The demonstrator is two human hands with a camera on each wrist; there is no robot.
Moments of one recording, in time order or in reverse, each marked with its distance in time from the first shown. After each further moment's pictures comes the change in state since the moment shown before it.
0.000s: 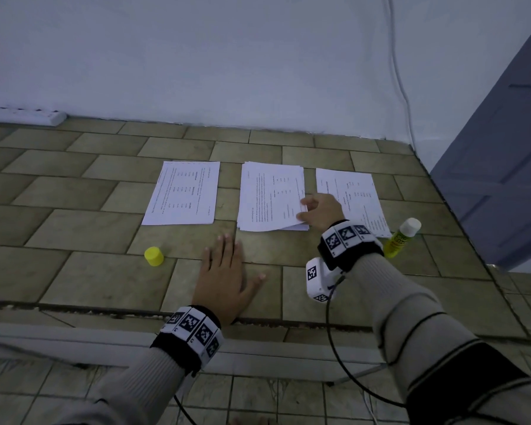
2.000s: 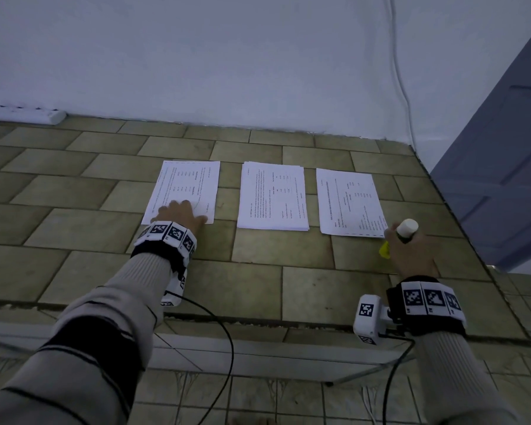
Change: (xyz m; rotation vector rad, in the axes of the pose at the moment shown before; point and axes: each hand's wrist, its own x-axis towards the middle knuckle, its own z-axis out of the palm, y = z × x) left_hand 0.113 -0.102 -0.054 -0.024 -0.045 -0.429; right_hand -0.073 0.086 -0.072 0.206 0.547 0.230
